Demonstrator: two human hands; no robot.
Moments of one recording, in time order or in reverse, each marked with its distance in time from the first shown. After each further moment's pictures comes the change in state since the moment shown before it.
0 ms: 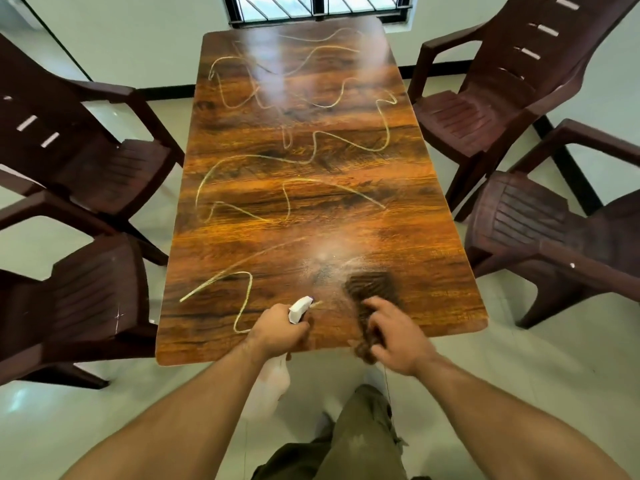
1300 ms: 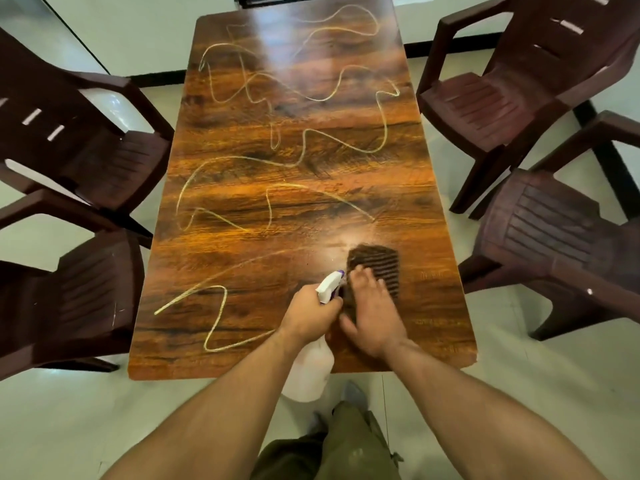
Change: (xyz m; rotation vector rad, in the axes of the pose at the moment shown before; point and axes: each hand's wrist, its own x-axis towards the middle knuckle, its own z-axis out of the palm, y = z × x) left_hand 0.063 0.120 0.046 -0.240 0.121 0.040; right_hand 0.083 0.034 -0.035 -0.202 0.030 0.119
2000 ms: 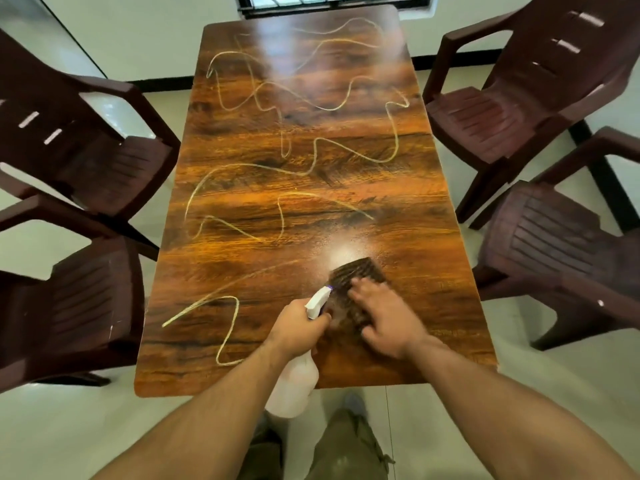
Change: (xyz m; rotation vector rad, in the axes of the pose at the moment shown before) left_hand 0.004 -0.038 -0.045 0.015 -0.076 -0.006; right_hand 0.018 0.002 -0.013 -0.031 -0.090 -0.204
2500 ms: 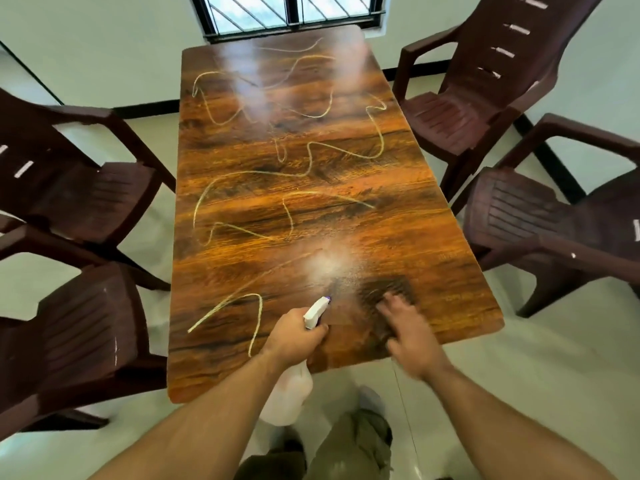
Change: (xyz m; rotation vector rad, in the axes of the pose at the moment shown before) left_hand -0.042 -0.063 -0.050 0.154 -0.103 0.109; right_hand -0.070 -0.069 0.062 0.161 0.168 0.368
